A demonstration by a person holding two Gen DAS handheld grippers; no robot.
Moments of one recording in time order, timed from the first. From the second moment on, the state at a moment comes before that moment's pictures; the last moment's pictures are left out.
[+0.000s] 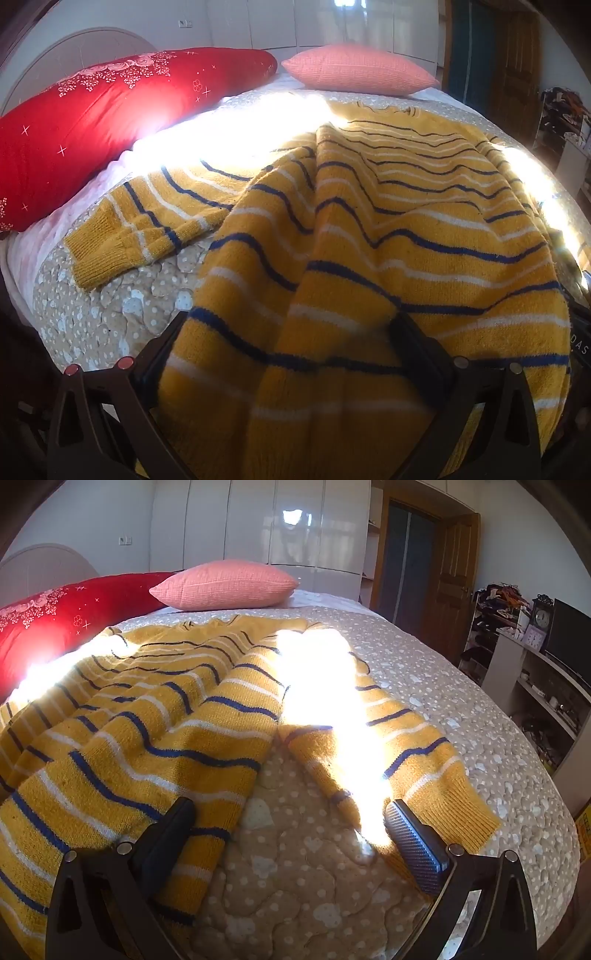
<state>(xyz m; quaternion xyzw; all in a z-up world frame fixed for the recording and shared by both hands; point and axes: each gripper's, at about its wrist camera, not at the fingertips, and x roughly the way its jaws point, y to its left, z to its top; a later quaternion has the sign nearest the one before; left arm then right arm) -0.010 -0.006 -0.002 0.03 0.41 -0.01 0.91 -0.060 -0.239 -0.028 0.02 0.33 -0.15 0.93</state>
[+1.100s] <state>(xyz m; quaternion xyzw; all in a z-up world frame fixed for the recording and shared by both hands) 0.034 -0.016 0.014 -0.02 0.40 -0.08 0.91 -0.067 -0.238 -0.029 0.02 0.32 -0.15 0.93</state>
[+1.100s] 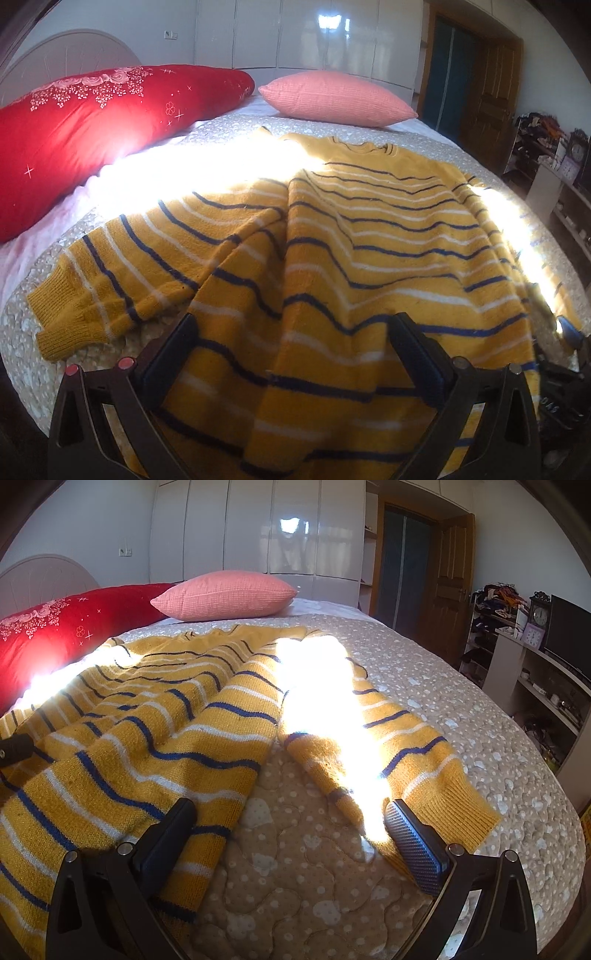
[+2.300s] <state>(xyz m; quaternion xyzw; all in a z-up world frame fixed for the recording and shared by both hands) 0.006 0.026 0.054 -0.05 0.27 -0.05 0.96 -0.055 -0.429 0.046 0.16 0.41 -0.28 0.85</state>
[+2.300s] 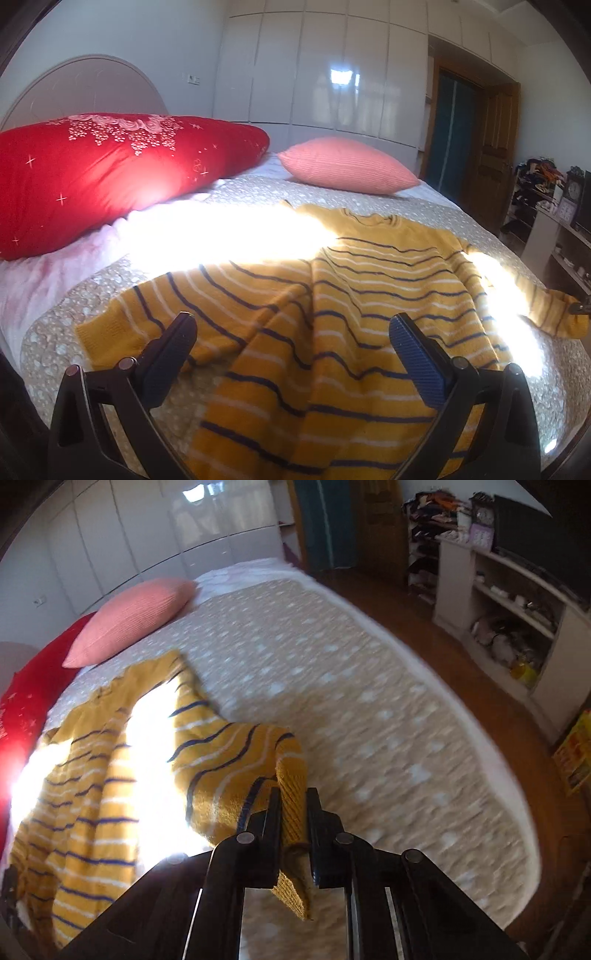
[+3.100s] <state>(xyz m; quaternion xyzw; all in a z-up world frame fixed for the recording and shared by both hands) 0.057 0.178 0.040 -0.13 0.40 0.02 0.91 -0.067 -0.312 0.017 0.15 0.40 -0.15 0.89</state>
